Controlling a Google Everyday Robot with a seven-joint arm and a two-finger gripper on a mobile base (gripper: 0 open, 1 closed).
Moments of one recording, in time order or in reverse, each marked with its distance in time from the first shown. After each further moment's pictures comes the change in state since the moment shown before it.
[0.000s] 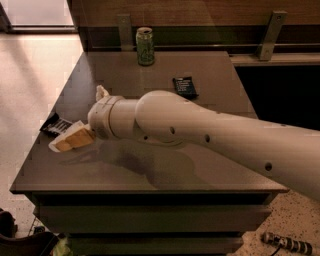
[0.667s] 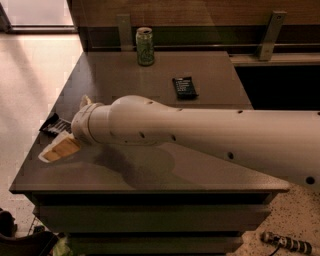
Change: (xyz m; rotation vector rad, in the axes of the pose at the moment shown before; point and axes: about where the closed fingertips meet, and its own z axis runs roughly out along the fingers) arm 0.020 0.023 0.044 -0.037 0.106 -0.054
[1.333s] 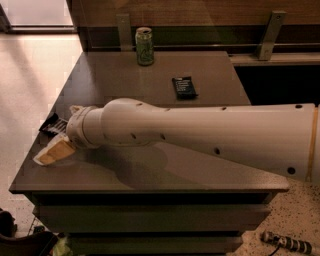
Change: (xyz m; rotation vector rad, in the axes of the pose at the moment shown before) arm 0.007 0.013 0.023 -0.031 0.022 0.004
